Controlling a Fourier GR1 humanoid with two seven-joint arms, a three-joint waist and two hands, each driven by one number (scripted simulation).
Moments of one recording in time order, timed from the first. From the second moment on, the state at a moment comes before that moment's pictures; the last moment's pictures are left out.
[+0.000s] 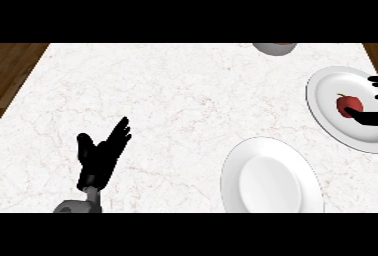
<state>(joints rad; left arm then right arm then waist) -0.04 0.07 -0.08 -1.43 0.07 0.00 0.24 -0.68 -0.63 -0.39 -0.33 0.44 -0.25 -0.56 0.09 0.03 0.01</state>
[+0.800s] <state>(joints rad) -0.03 0.07 -0.07 -1.43 0.07 0.00 0.23 -0.76 -0.67 -0.57 -0.19 0.26 0.02 -0.74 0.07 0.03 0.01</state>
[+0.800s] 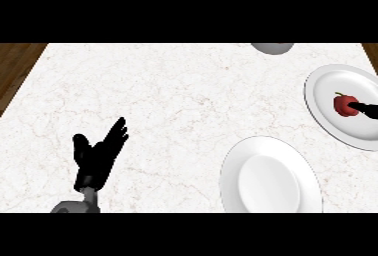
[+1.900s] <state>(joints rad) 0.01 0.07 -0.06 -1.44 0.07 0.01 0.22 -0.49 -0.86 -0.53 -0.20 0.27 0.42 -0.83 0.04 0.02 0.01</state>
